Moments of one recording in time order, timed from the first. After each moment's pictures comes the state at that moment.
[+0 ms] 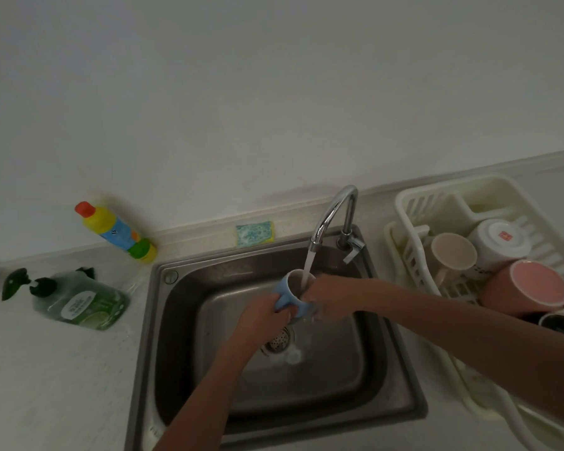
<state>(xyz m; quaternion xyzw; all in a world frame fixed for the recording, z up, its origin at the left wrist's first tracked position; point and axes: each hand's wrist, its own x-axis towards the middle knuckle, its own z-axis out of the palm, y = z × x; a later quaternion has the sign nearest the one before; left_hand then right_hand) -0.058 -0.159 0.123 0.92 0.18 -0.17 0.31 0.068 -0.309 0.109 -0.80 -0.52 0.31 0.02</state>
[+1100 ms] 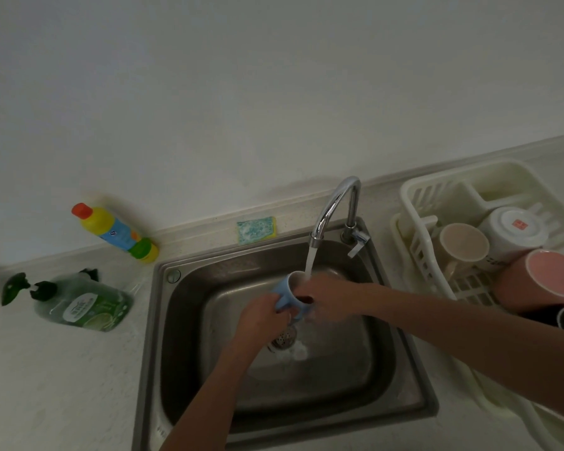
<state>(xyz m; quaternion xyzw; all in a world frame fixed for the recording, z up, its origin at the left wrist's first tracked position) -0.055 -0.156 0.109 0.92 0.21 -0.21 0.27 0.060 -0.305 0.088 -0.81 -0.47 0.32 0.13</state>
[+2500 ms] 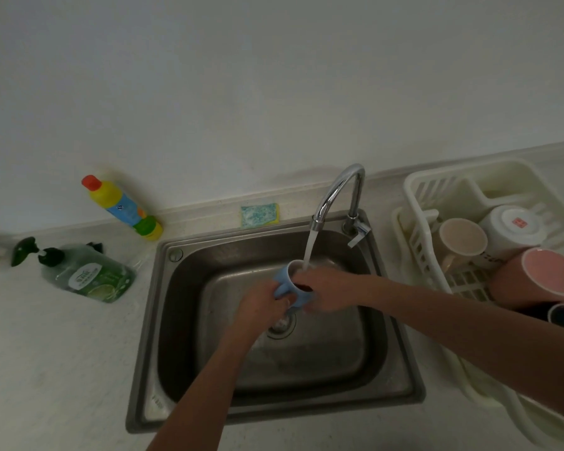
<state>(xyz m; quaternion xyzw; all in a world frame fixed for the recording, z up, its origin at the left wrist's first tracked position) -0.069 -0.169 0.104 0.90 0.26 -0.17 0.32 0.049 -0.315 0.097 -0.79 -0.49 0.33 0.14</state>
